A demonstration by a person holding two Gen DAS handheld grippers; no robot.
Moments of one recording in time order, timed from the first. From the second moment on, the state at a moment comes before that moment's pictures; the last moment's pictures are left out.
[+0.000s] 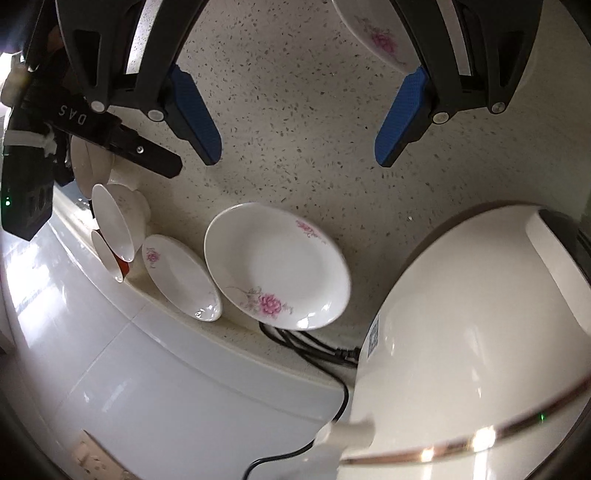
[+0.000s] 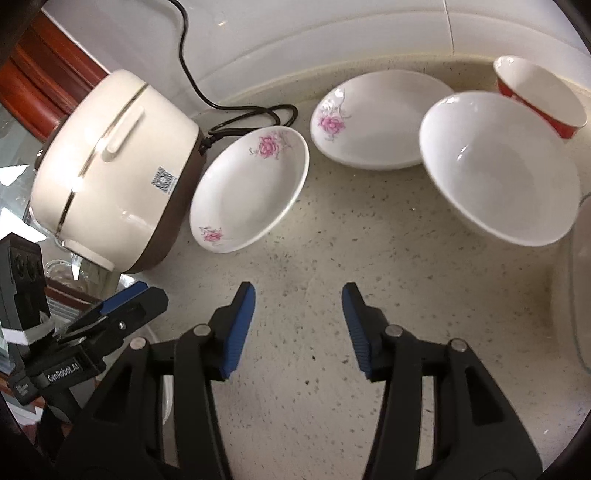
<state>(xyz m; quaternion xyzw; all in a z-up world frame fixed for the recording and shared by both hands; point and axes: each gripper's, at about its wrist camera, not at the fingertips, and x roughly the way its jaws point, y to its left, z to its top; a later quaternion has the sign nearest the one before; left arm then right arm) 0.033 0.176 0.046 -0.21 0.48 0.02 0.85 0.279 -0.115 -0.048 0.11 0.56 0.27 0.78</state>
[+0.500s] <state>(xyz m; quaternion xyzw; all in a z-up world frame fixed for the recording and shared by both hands) 0.069 0.206 0.018 -0.30 0.48 0.05 0.82 0.314 -0.092 -0.056 0.13 0.55 0.24 0.79</state>
